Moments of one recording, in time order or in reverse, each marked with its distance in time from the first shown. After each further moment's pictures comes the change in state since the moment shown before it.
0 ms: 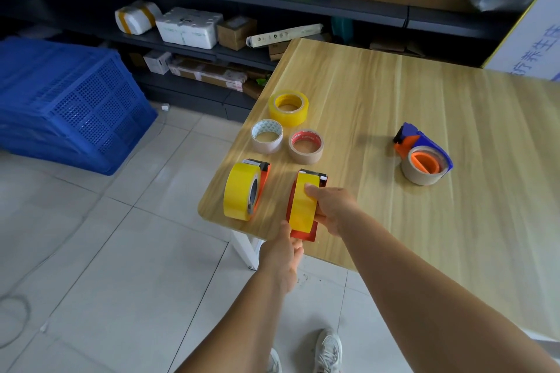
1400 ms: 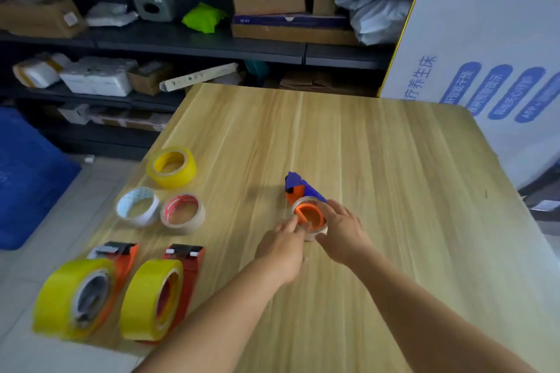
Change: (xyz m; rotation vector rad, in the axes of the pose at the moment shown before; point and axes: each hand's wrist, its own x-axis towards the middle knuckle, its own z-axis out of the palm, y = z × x) left_hand 0.057 -0.023 0.269 1.938 -0.168 0.854; right_hand 0.101 -0.069 -0.265 -1.138 0.179 -0.623
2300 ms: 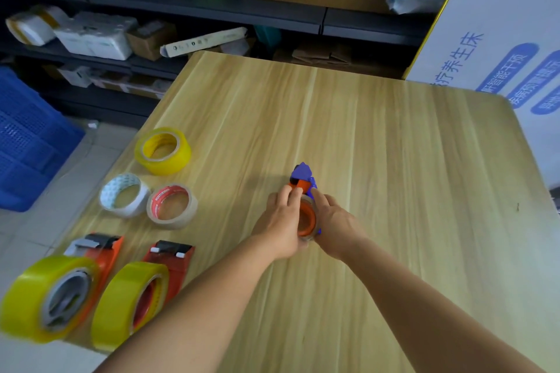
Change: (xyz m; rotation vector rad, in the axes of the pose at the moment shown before) left_hand 0.066 -0.017 -0.008 -0.181 0.128 0.006; right_hand 0.054 0.004 0.005 -0.048 -0.213 -0.044
